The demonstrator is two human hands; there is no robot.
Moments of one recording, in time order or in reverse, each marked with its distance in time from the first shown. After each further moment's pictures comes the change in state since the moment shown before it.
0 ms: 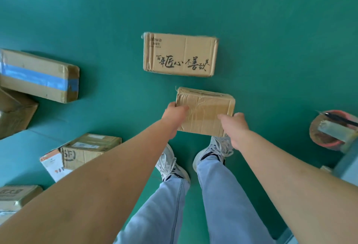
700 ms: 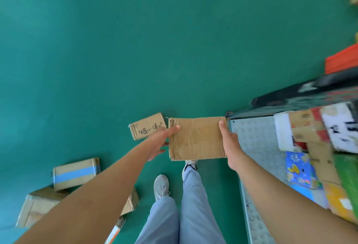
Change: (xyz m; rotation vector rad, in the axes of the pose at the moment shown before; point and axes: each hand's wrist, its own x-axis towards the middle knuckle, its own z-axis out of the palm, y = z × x) left_hand -0.520 0.089 -0.036 0.434 -0.384 0.334; right_hand -0.472 0.081 -0.268 0.738 0.087 -0.188
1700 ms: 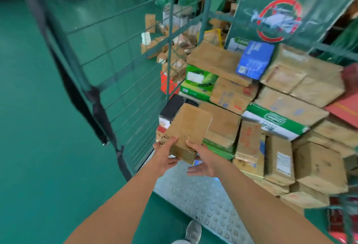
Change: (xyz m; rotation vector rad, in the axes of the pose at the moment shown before) left_hand -0.209 0.050 0.499 0.421 -0.476 0.238; right_hand -0.236 0.106 -0.399 0.826 0.127 -0.036
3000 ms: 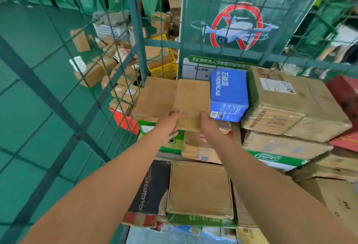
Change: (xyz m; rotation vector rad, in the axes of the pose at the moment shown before) left_hand 0.367 0.354 0.284 0.509 -0.169 0.050; right_hand 0.248 -0.411 -0.209 0.163 0.599 -0.239
